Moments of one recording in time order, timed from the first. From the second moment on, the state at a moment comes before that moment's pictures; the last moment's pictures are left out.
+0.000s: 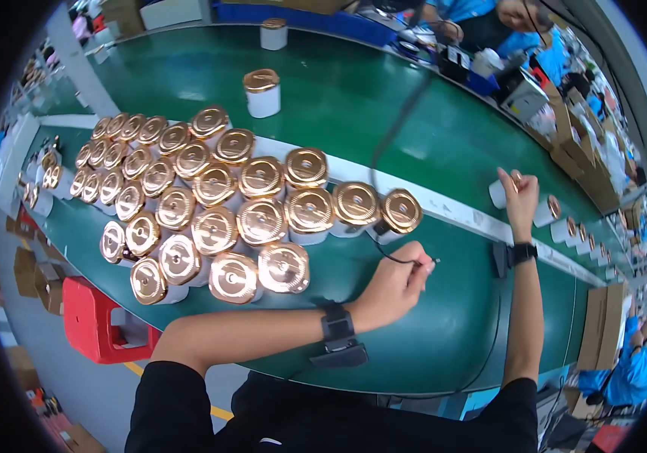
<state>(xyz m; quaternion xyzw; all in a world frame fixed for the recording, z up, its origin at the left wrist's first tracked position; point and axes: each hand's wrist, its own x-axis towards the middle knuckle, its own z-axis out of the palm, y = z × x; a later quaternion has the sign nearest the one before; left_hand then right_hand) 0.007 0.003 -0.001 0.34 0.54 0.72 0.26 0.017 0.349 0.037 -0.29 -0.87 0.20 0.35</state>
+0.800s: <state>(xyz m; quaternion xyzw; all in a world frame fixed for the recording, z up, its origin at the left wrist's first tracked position) 0.003 -0.002 0.007 0.35 0.56 0.72 0.19 -0.074 0.214 0.060 -0.08 -0.57 0.80 0.18</state>
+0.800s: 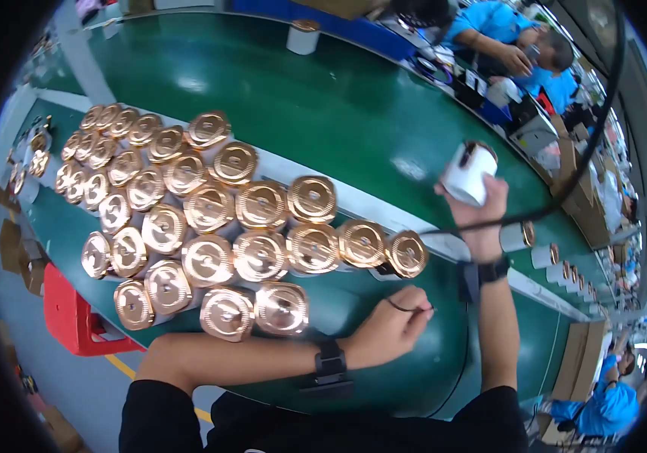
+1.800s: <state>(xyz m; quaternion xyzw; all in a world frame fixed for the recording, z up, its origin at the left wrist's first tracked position) 0.003 -0.009 0.004 0.37 0.57 0.71 0.19 0.067 0.163 0.042 -0.11 -0.67 0.73 0.06</state>
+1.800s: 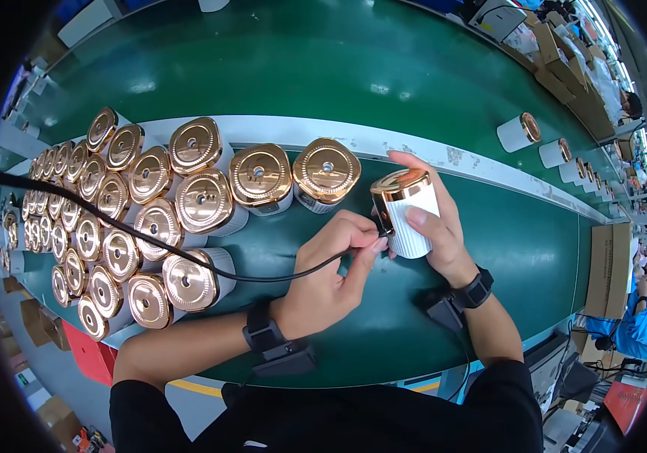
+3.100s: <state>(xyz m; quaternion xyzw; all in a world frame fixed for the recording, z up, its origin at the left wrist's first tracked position) 0.004 -0.003 0.004 0.25 0.57 0.72 0.30 -0.401 0.207 0.032 0.02 -0.90 0.38 0.21</state>
